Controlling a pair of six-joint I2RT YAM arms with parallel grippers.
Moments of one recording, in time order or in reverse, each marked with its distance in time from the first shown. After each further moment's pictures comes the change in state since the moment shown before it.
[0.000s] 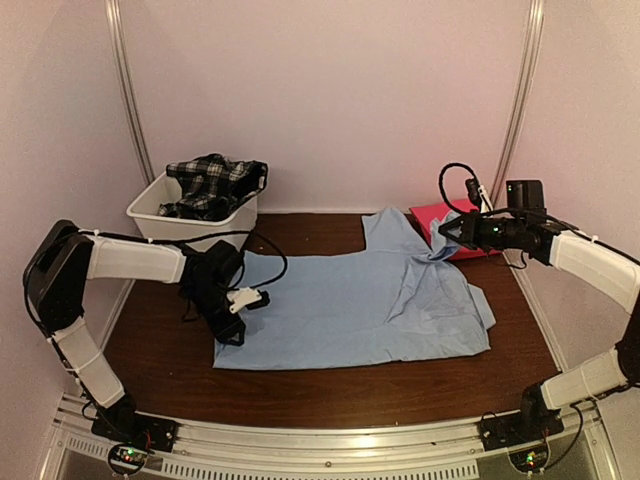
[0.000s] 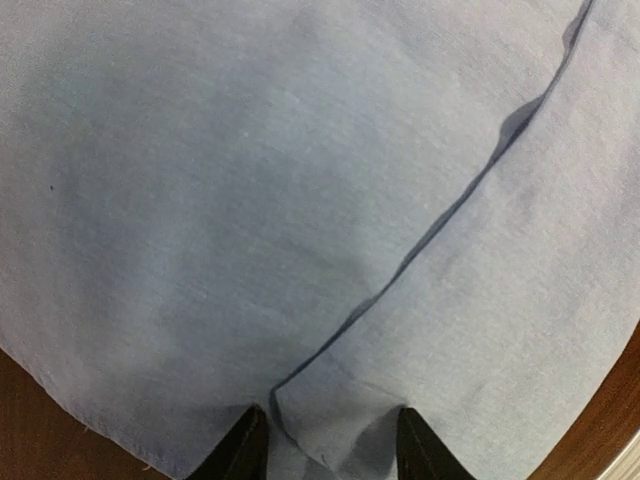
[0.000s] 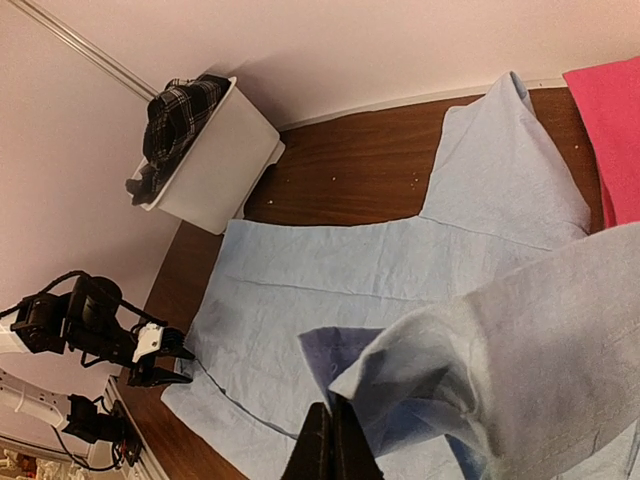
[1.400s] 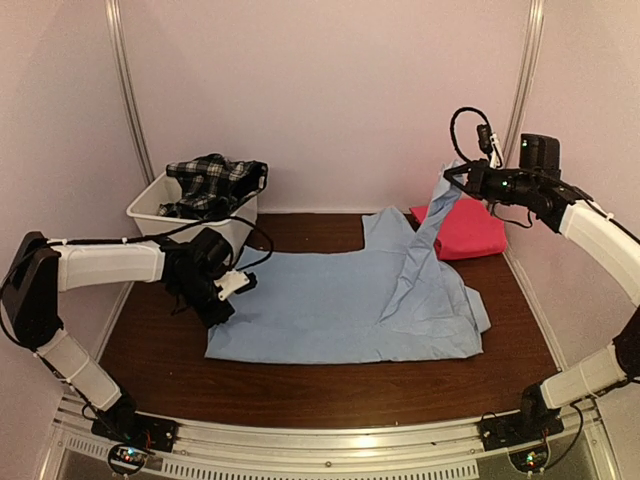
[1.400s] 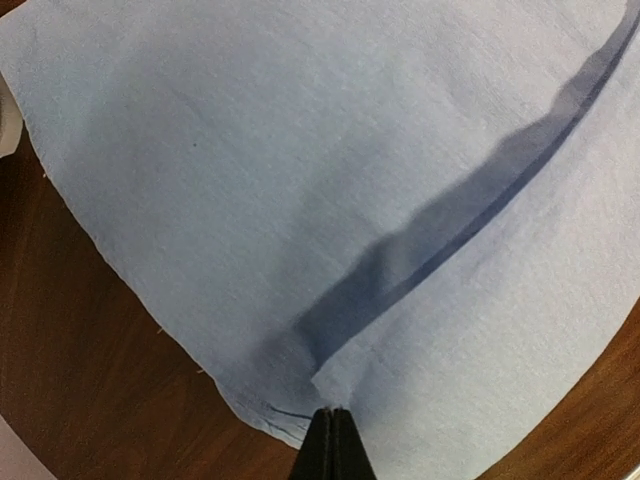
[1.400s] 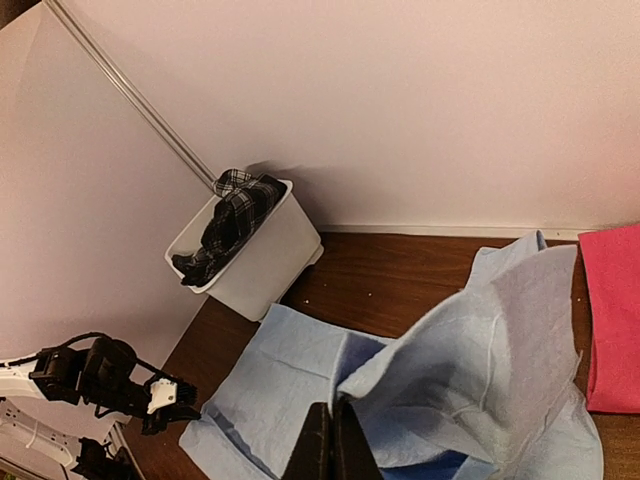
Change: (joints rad) left arm 0.008 -0.154 -0.020 -0.008 -0.178 -0.066; right arm 0.002 0.028 0.285 -0.009 0.029 0.006
